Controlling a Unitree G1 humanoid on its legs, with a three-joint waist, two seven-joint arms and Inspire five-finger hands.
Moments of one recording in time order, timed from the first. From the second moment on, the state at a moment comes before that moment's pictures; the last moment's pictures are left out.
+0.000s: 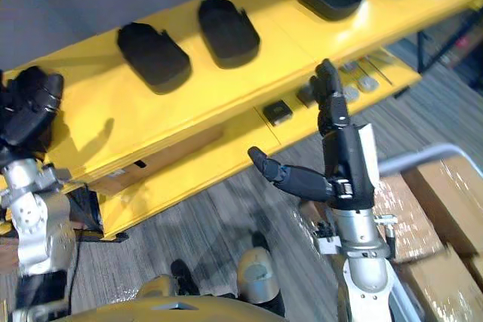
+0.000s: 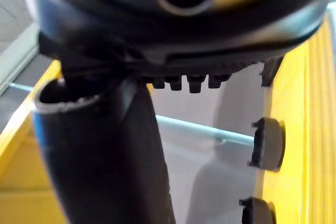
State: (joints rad) left arm 0.11 0.18 0.20 -0.27 -0.43 -0.39 0.19; right arm 0.33 -0.24 -0.16 -0.41 0.08 -0.49 0.13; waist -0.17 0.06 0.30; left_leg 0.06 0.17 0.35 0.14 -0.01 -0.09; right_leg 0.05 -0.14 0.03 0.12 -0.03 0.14
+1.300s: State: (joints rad) left arm 0.32 0.17 -0.06 -0.40 -0.67 -0.24 -0.33; right arm -0.78 -0.71 -0.06 0.46 0.17 -0.06 -0.05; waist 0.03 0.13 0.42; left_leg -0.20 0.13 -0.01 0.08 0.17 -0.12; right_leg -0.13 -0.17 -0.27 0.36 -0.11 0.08
